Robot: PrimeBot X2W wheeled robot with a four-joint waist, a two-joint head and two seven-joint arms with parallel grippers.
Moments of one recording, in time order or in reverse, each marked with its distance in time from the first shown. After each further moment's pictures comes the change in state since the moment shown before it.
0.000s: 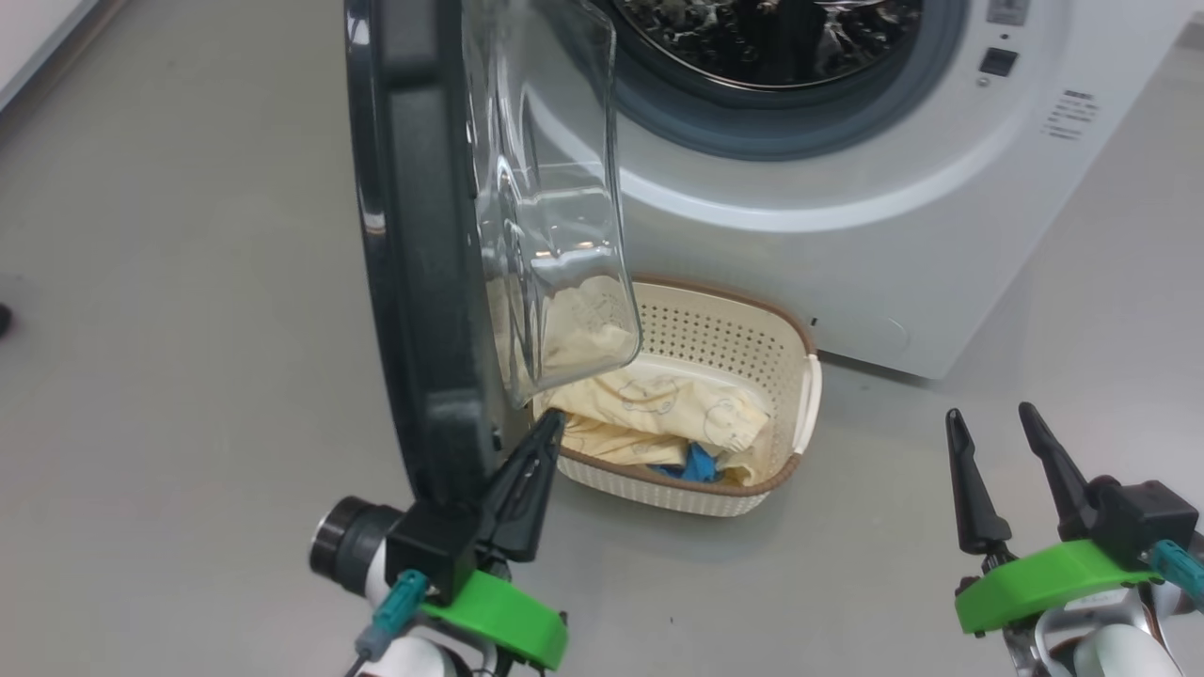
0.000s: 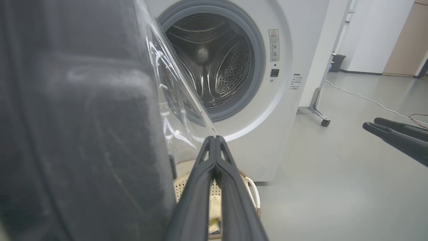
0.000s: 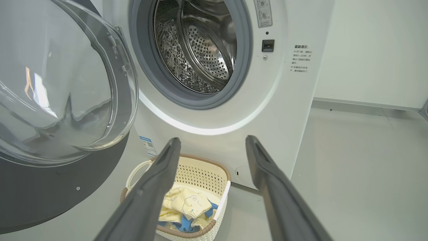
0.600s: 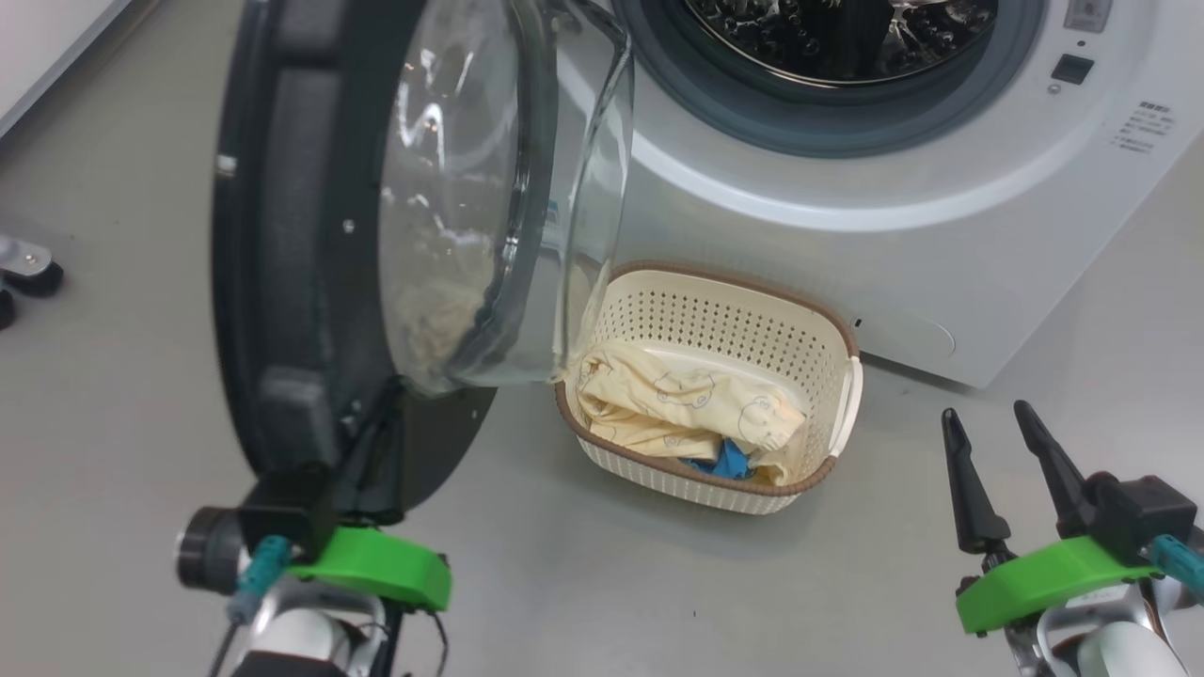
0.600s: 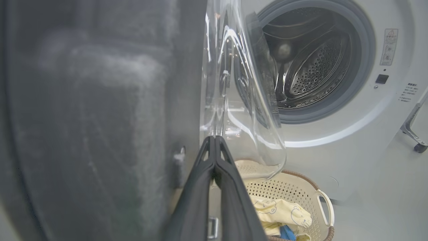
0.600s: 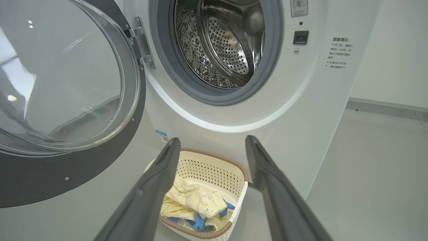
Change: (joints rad) left arm 0.007 0.059 0.166 0.032 -0.075 0.084 -0.010; right arm 0.000 -0.010 0.010 -0.009 0.007 0.000 0.014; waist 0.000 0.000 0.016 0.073
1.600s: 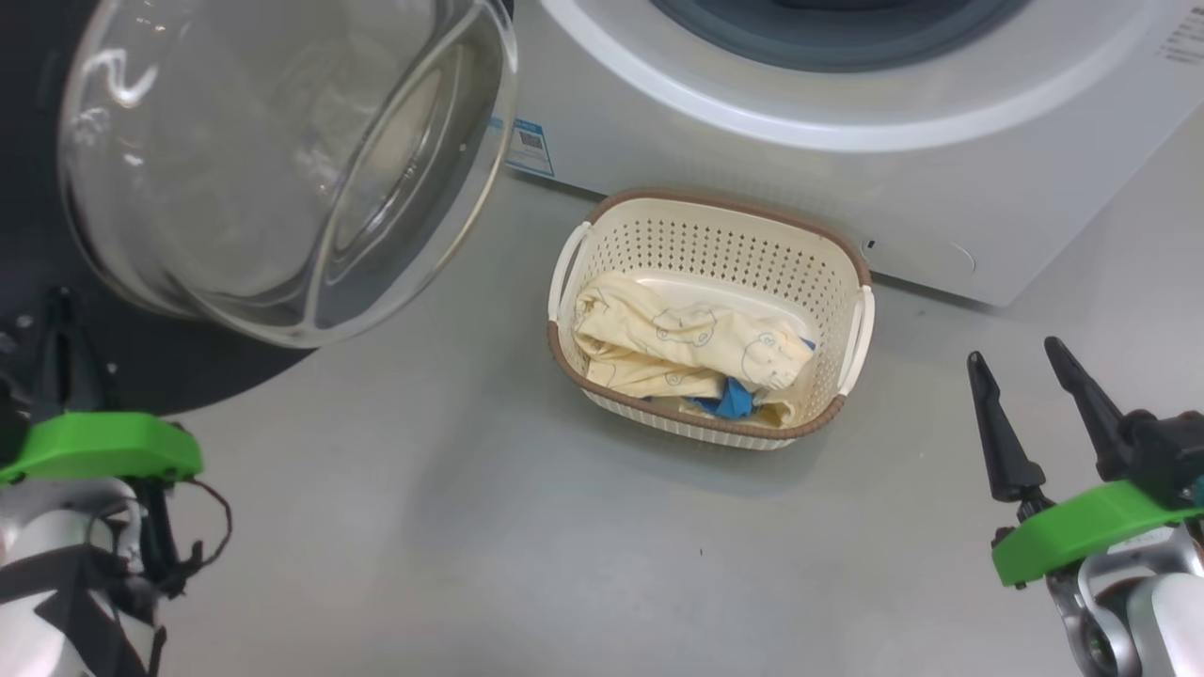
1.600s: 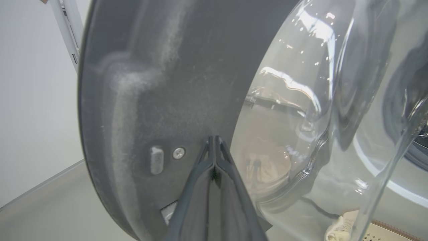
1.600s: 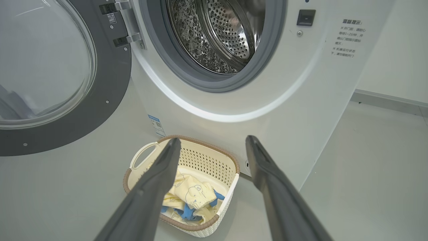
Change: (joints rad) left arm -0.170 0.118 0.335 0.226 -0.158 0.050 -0.062; right arm -0.039 -0.085 -0.001 -0.128 0.000 0.000 0.122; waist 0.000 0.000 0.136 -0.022
